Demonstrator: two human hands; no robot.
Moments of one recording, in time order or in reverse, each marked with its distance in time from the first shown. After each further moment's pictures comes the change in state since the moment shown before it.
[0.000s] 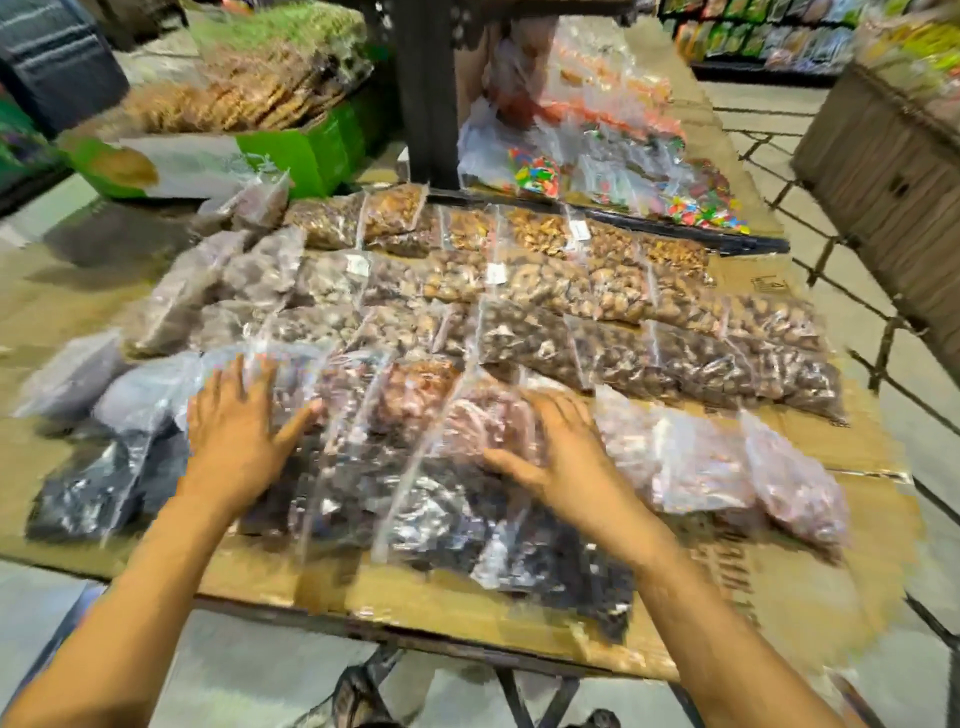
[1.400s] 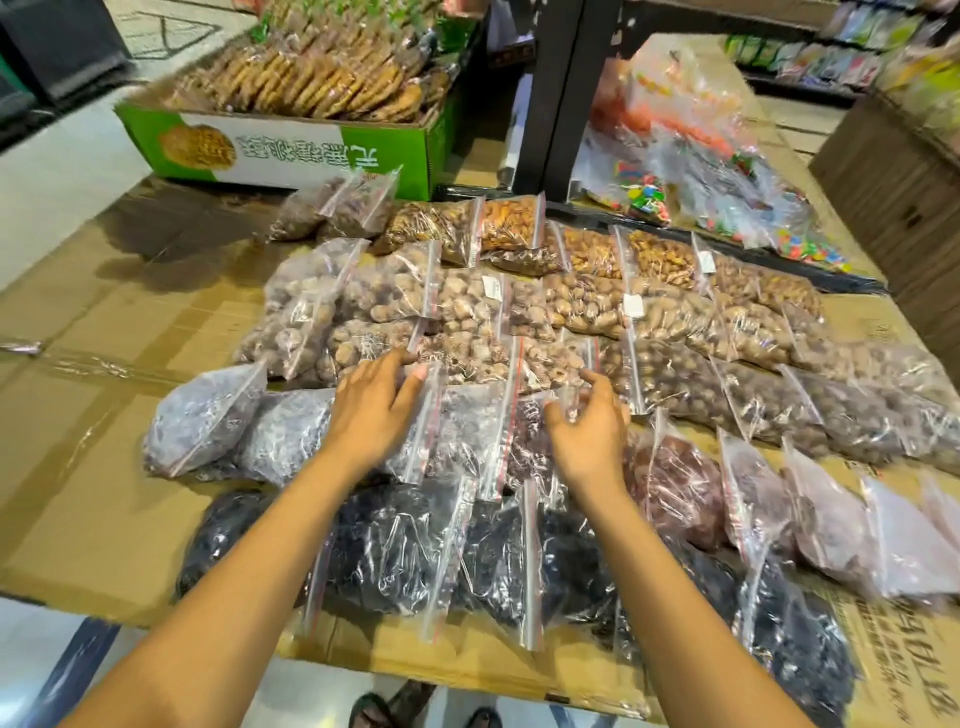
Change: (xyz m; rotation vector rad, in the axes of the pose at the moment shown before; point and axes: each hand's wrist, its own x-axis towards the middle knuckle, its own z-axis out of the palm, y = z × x) left_hand 0.120 -0.088 0.010 -0.442 -0.116 0.197; right_hand 0.153 -0.135 0.131 0.347 0.317 0.571
